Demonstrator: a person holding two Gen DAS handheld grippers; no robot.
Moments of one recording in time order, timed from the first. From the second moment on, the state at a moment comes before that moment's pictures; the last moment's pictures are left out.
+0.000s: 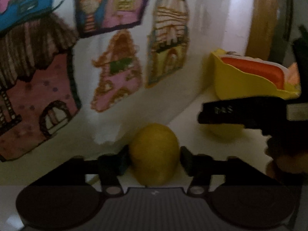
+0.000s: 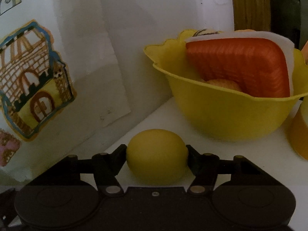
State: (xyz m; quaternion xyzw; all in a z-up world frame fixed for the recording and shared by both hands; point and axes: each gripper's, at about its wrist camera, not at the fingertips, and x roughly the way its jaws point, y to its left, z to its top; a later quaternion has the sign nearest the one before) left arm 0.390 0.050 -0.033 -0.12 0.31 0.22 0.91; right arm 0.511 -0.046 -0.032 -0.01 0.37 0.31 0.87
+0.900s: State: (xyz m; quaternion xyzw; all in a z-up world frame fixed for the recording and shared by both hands) left arm 0.240 0.046 -0.018 -0.10 0.35 0.07 0.93; right arm 0.366 -0.103 0.008 -0.11 0.40 0.36 0.84
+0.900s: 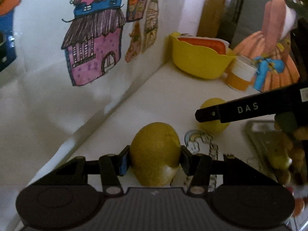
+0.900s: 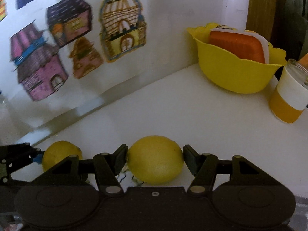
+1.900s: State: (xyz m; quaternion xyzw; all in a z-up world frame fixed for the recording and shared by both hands) left arm 0.262 0.045 -0.017 -0.06 0.36 0.05 0.93; right arm 0.357 -0.110 -0.014 -0.08 0.40 0.36 0.84
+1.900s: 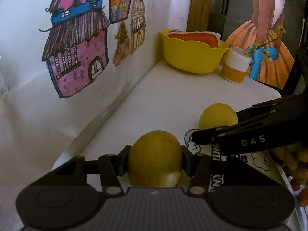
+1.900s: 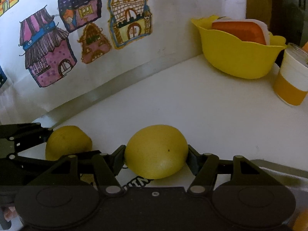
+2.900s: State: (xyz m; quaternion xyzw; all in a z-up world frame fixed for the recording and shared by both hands) left arm 0.206 -0.001 0.029 -0.06 0.34 0.02 0.94; right arm 0.269 -0.199 0.037 0.00 0.35 0.33 0.87
